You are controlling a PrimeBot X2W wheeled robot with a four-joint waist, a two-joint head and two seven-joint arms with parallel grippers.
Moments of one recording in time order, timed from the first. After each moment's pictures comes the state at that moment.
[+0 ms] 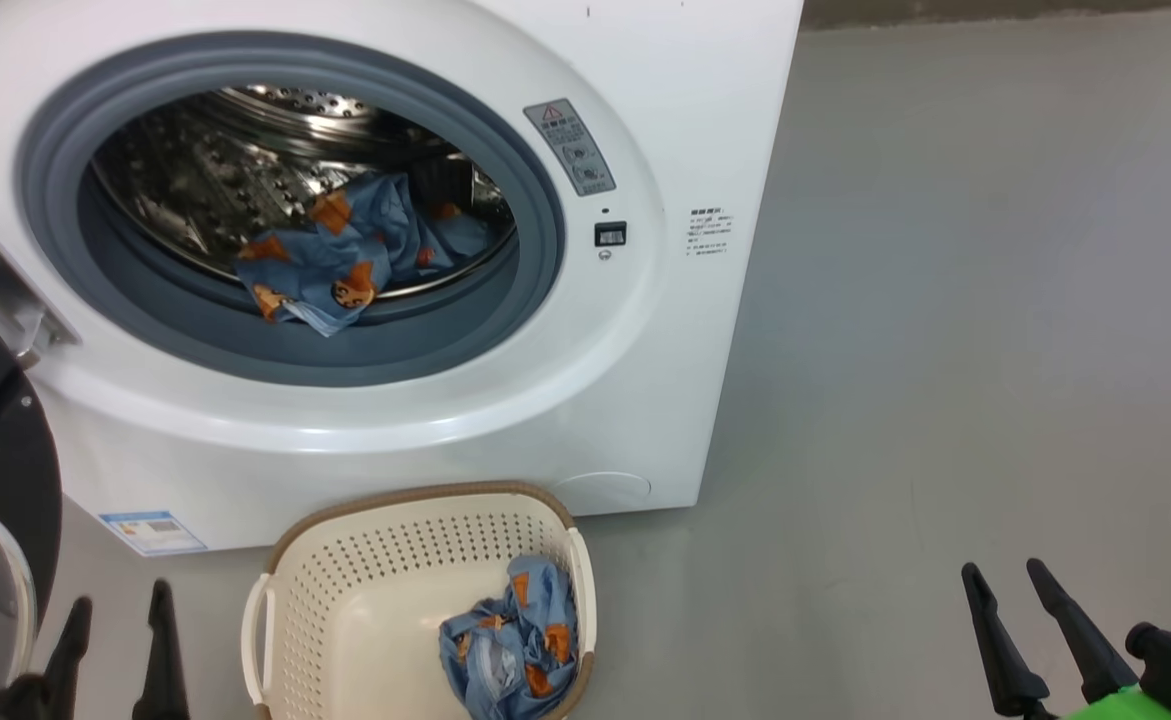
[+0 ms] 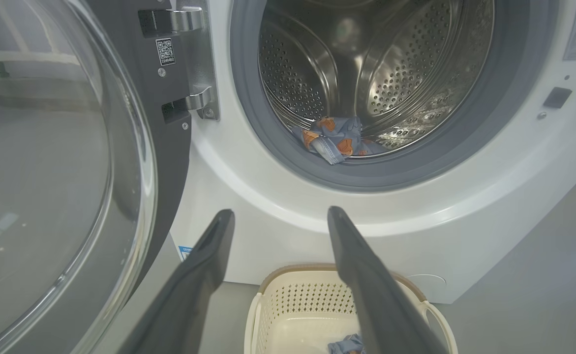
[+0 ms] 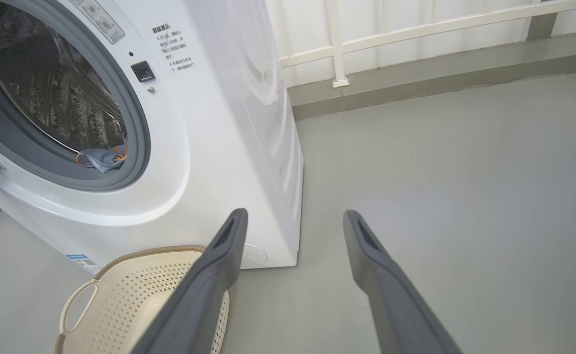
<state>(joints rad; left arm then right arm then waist) 0.00 0.14 0.10 0.27 -0.31 -0.13 -0.26 0.05 -0.25 0.05 0.22 0.48 0.13 -0.26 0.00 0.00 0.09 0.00</state>
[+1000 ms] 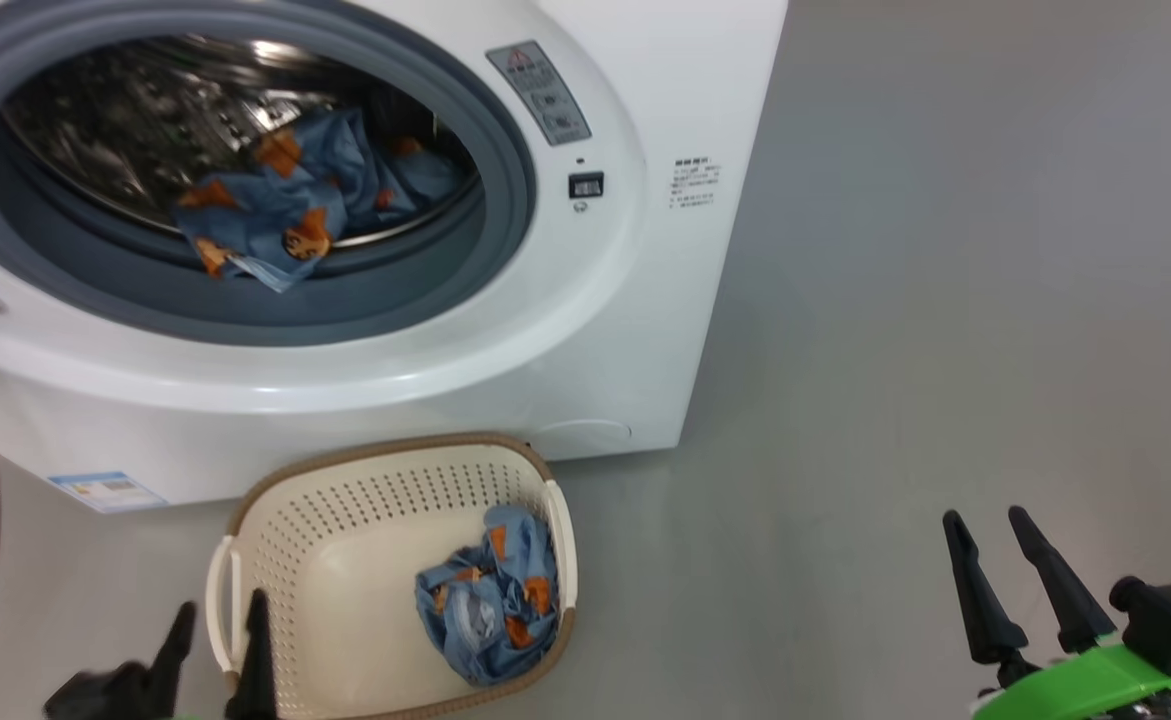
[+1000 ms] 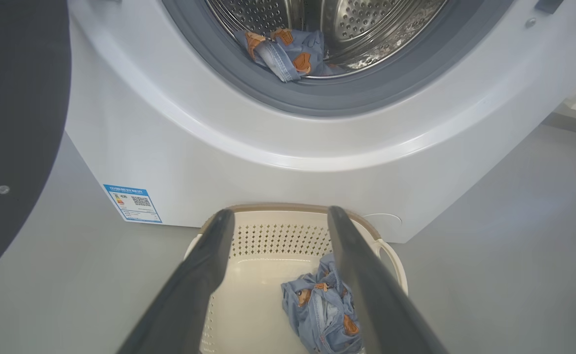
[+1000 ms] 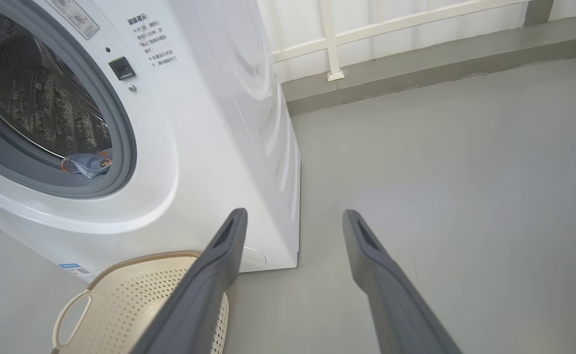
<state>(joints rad) -0.01 0.11 -0.02 0.33 -0.37 -0.13 -0.26 -0.01 -0.21 0.05 0.20 0.47 0.13 -0.26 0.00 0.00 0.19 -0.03</state>
